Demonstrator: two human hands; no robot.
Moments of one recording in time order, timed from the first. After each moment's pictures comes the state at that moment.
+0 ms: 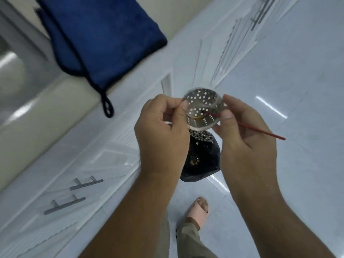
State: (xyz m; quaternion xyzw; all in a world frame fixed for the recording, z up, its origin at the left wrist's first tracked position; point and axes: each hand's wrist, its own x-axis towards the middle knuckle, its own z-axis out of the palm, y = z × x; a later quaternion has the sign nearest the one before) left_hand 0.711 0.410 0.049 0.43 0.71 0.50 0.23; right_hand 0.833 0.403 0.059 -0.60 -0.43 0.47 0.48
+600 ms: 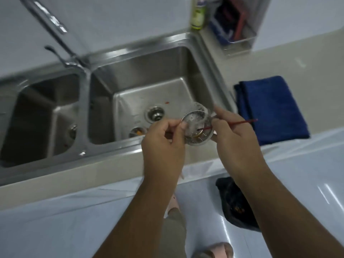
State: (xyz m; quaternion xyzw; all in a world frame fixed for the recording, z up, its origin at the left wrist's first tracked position) left_hand 0.496 0.277 0.209 0.24 0.79 0.56 0.10; right_hand 0.593 0.376 0.225 -0.44 -0.60 0.62 0.25
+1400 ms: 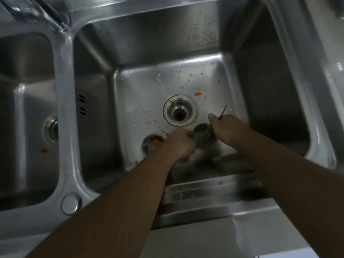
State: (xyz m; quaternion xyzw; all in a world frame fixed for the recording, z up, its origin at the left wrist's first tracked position) left_hand 0.259 0.334 0.029 0.17 0.78 0.21 0.56; right_hand 0.344 0.461 0.040 -0.53 -0.71 0.41 -0.21
